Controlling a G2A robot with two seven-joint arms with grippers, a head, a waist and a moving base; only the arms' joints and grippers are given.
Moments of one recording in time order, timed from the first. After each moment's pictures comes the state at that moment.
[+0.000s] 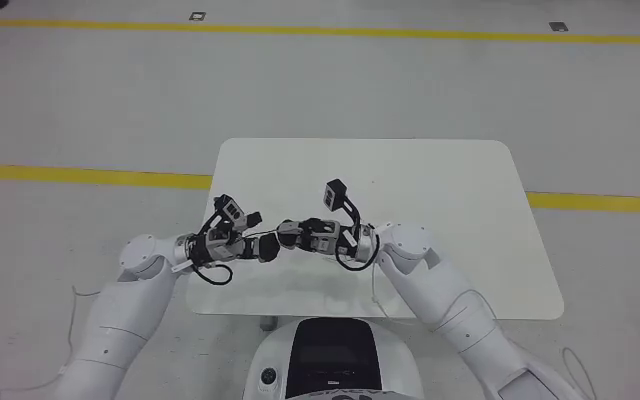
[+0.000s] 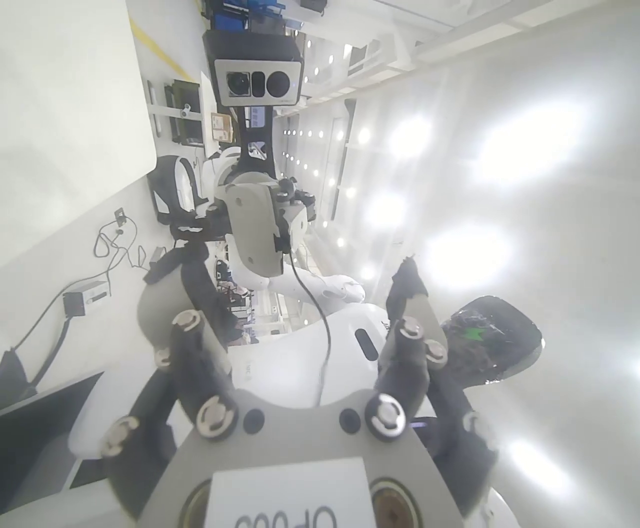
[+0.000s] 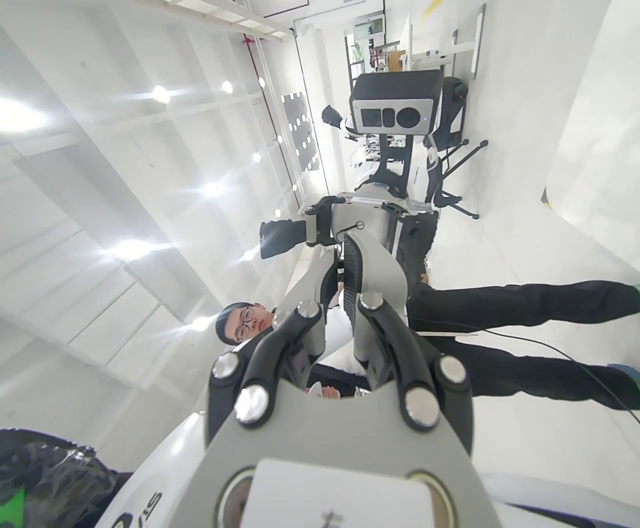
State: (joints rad) left arm 1.36 -1.02 -1.31 -1.37 -0.83 -0.06 -1.35; right arm -1.19 -1.35 0.94 -1.40 0.52 0.05 0.87
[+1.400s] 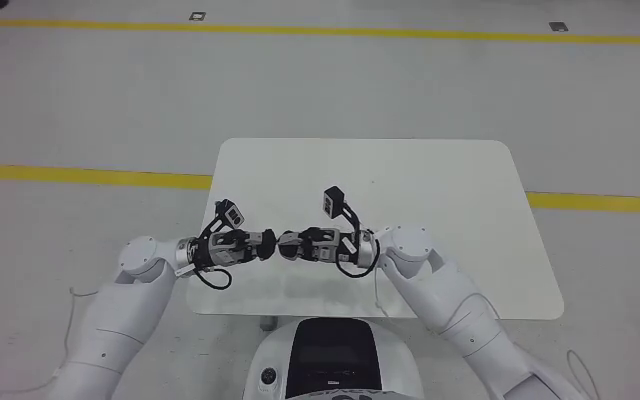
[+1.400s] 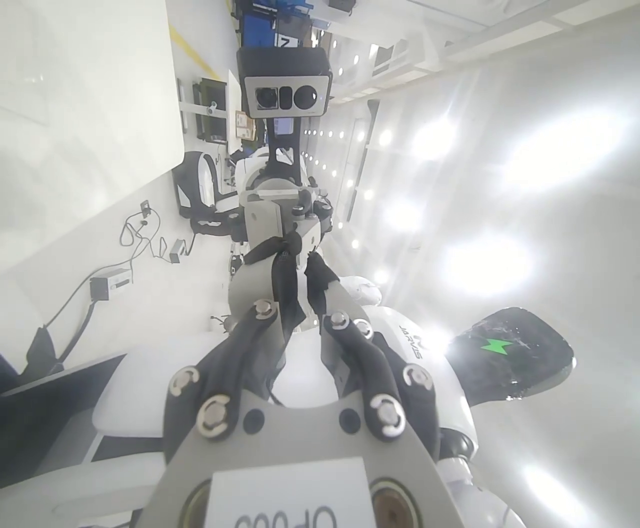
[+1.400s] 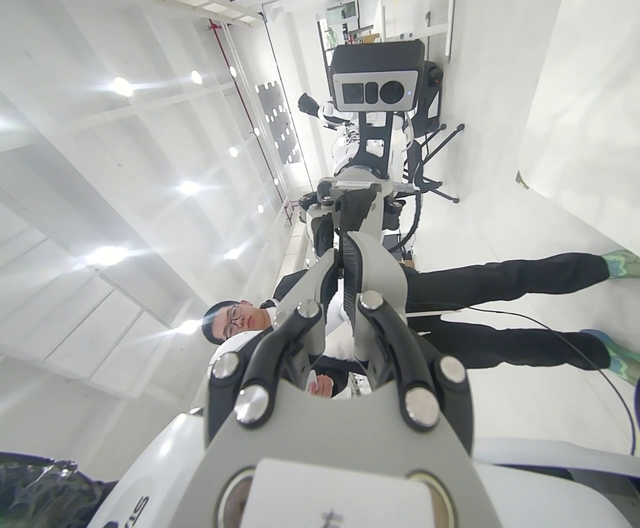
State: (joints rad) left arm 1.37 -0.99 -1.29 -1.39 -0.79 -0.06 -1.33; right arm -1.21 -1.33 0.93 -1.45 0.49 0.12 0.89
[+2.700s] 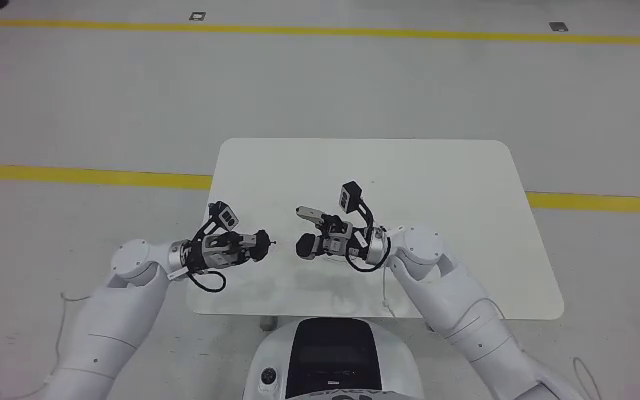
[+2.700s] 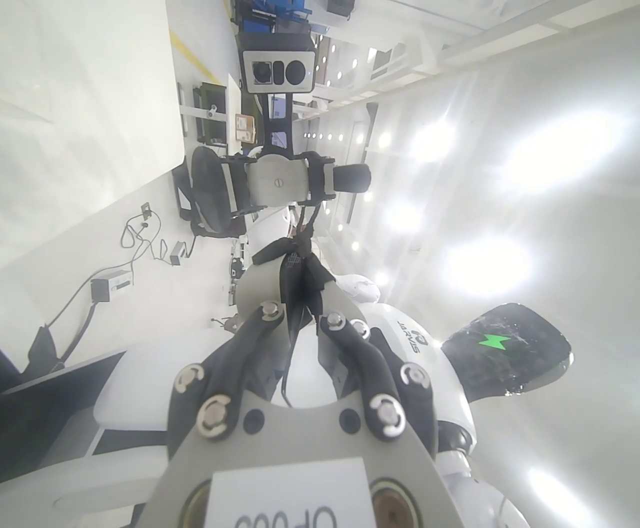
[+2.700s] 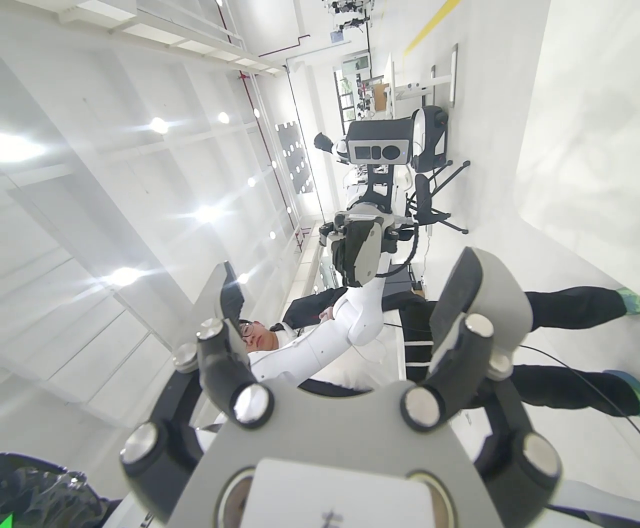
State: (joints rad) left arm 1.41 -0.97 -1.32 -1.42 -0.80 -0.06 -1.32; right arm -1.25 -1.31 0.99 -1.48 0.51 0.09 0.81
